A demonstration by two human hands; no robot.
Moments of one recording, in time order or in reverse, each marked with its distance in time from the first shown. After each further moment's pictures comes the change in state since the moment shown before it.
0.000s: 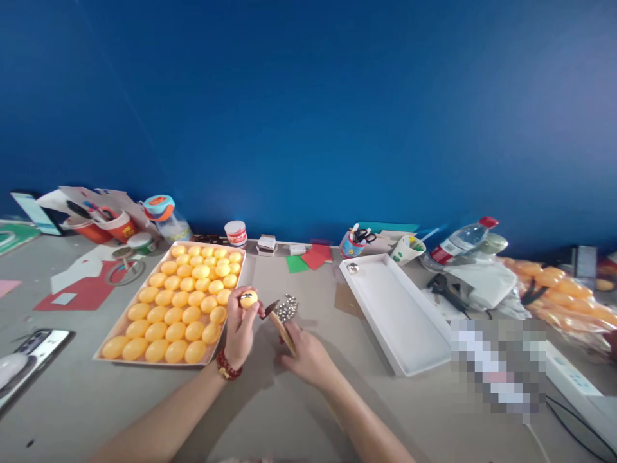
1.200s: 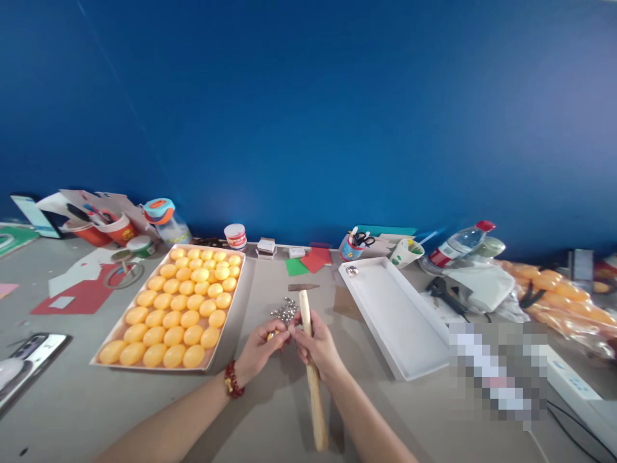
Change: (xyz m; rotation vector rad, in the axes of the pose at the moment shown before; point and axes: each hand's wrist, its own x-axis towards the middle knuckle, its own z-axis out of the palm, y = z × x) left_hand -0.023 -0.013 0.009 0.137 -0.556 -0.273; right_hand 0.009 0.006 0.000 1.150 0.246 0.057
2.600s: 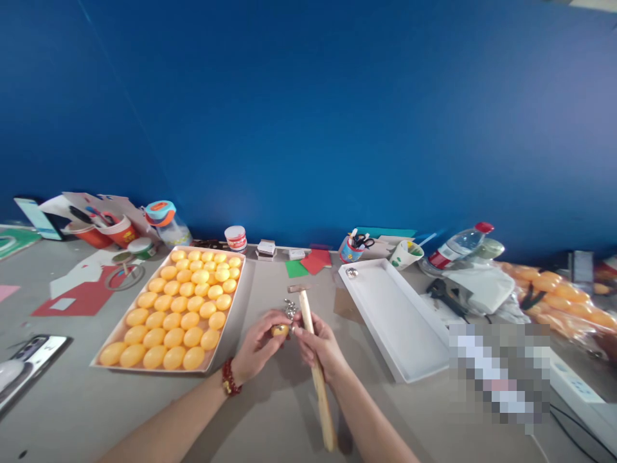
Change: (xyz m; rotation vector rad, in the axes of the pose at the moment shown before) left_hand 0.001 0.009 -0.008 0.046 -0.041 0.305; right_hand -0.001 -0.010 -0.005 0.198 -0.122 0.055
